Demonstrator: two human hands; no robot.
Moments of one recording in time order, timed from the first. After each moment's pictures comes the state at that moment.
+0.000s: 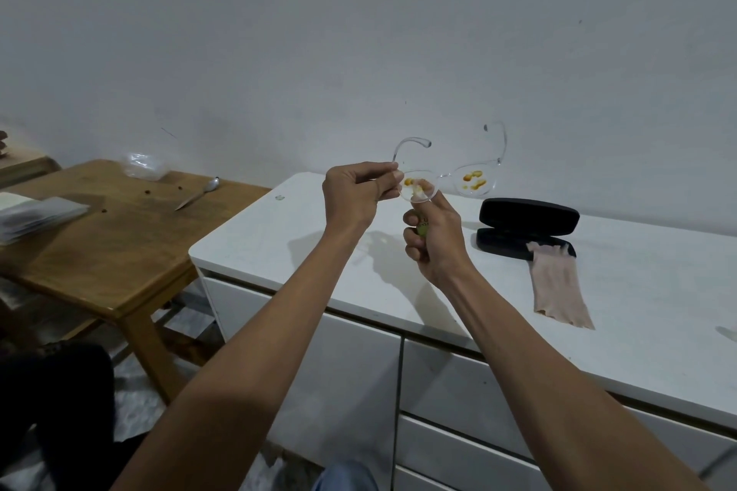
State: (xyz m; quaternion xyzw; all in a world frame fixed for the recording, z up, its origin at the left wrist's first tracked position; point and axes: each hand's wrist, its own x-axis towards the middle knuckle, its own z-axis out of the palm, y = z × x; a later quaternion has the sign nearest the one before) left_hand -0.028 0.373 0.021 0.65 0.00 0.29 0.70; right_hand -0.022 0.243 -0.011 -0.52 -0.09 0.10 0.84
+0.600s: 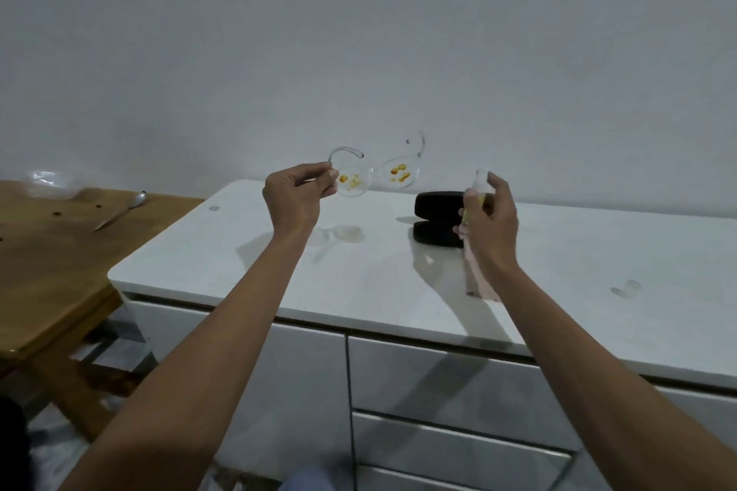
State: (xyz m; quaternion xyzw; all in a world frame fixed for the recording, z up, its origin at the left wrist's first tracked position) left_hand -0.008 0.363 0.011 0.62 0.02 0.32 0.71; right_hand -0.004 0.102 -0.021 -0.71 -0.01 -0.25 0.66
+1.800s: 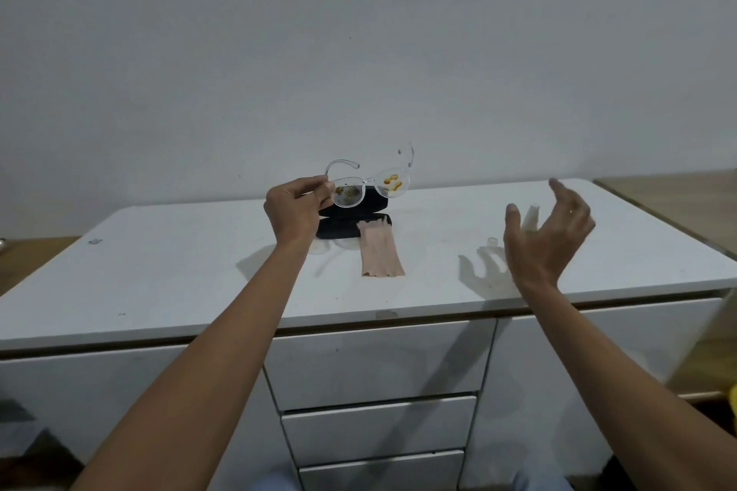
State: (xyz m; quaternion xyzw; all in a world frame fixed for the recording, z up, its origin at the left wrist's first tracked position) left_hand -0.017 0.209 0.005 0.66 0.00 0.23 0.72; right_hand -0.097 -0.096 -0.047 -0.75 0.19 -0.55 0.33
